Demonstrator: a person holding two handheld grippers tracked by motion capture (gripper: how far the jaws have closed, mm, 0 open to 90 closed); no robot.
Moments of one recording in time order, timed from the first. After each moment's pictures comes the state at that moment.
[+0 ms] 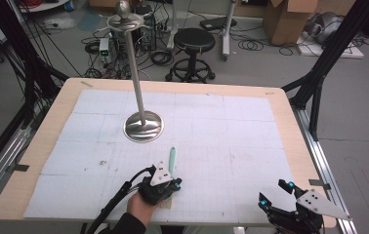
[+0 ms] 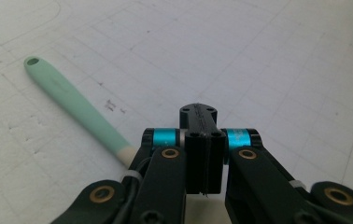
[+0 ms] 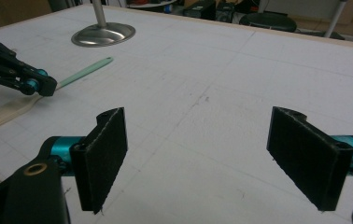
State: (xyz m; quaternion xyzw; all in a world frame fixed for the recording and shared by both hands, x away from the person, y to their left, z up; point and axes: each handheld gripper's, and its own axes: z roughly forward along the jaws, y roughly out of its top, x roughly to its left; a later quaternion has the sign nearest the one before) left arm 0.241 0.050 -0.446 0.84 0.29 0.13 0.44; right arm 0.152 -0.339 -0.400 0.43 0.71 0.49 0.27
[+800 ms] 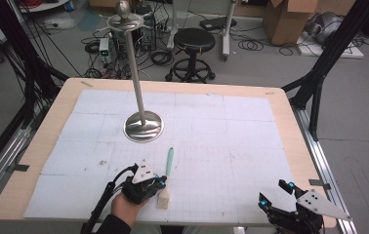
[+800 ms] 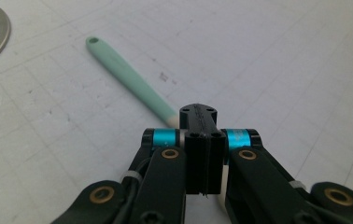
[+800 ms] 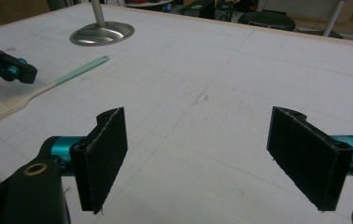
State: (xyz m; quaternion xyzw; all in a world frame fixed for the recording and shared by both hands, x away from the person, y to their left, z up) left arm 0.241 0.086 -0.437 0.82 0.33 0.13 0.45; right arm 0.152 -0.338 -0.401 0.43 0.71 0.49 0.27
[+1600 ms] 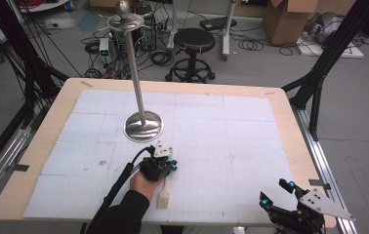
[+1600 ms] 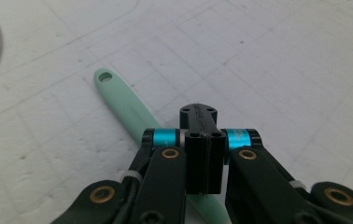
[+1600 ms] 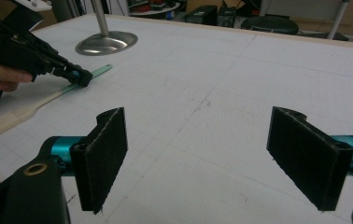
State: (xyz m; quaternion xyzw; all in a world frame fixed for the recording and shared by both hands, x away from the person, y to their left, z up) left arm 0.303 0.055 -0.444 0.83 0.37 0.13 0.39; right arm 0.152 -0.342 -0.400 0.43 0.70 0.51 0.27
